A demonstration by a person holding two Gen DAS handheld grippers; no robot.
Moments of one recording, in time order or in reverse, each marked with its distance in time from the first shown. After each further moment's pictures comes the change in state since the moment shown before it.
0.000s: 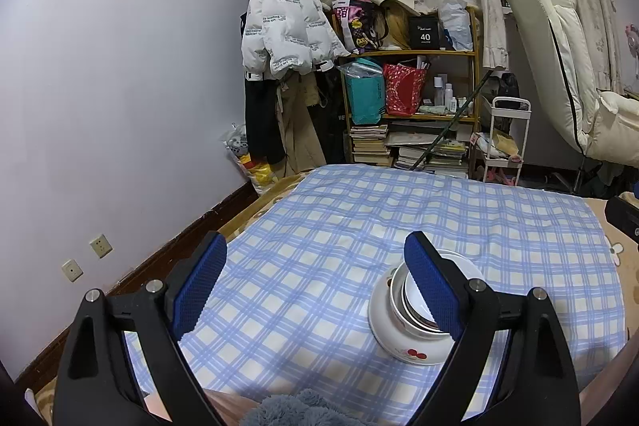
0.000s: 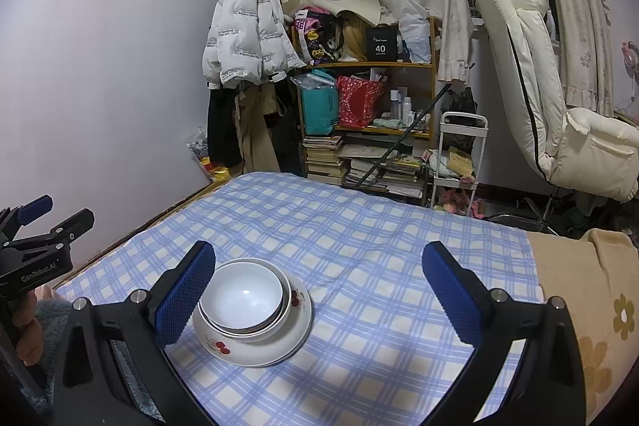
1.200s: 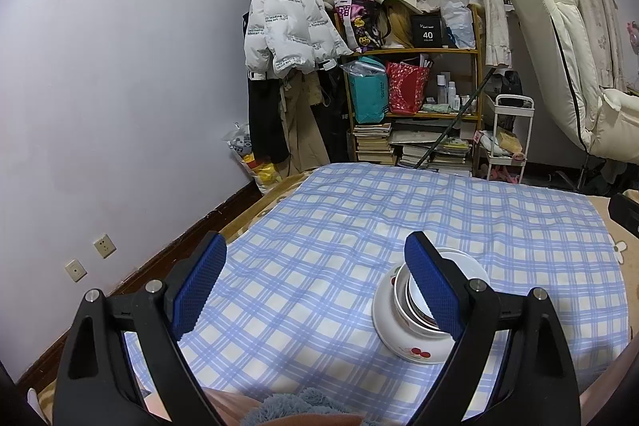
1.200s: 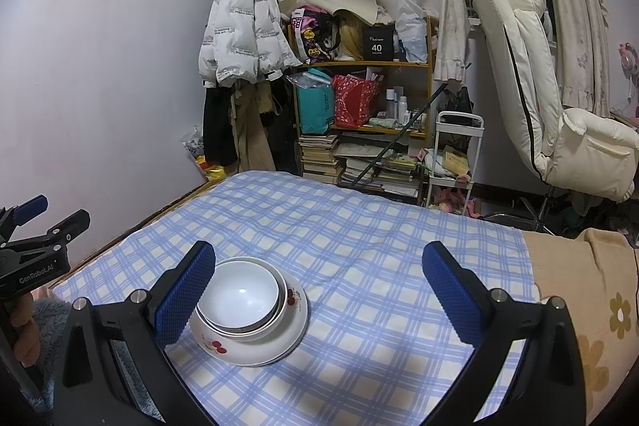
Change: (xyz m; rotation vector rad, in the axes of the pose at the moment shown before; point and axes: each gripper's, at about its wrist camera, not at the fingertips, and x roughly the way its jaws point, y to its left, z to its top) left arm -0.001 0.002 -0.004 0.001 0.007 0.012; right arm 0.000 -0.002 0.000 -0.003 0.001 0.003
